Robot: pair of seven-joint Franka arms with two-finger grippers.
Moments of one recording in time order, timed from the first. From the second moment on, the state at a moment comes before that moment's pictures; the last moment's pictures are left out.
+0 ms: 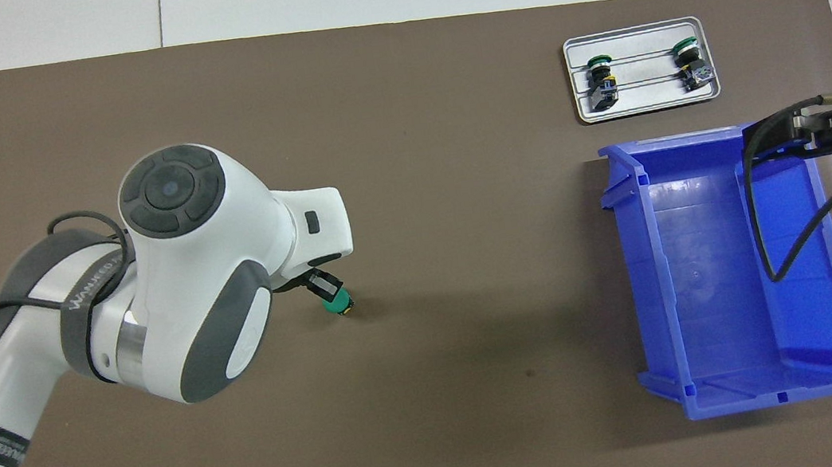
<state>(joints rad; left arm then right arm) -0.51 0.10 -0.02 -1.90 -0.09 1.97 0.23 0.02 -0.01 0.04 -1.56 -0.01 1.55 0.20</state>
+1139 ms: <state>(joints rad) -0.60 0.07 -0.01 -2.16 -0.09 2.28 0.22 0.02 -0.01 0.04 -1.56 -0.01 1.55 0.20</state>
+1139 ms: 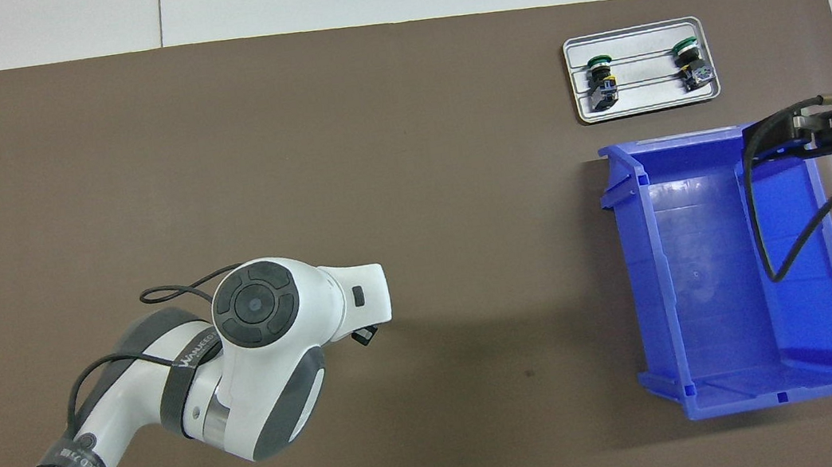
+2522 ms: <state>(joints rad) -0.05 0.04 0.03 -1.66 -0.08 1.64 0.21 0.10 -0.01 0.05 -1.57 -0.01 1.61 0.31</state>
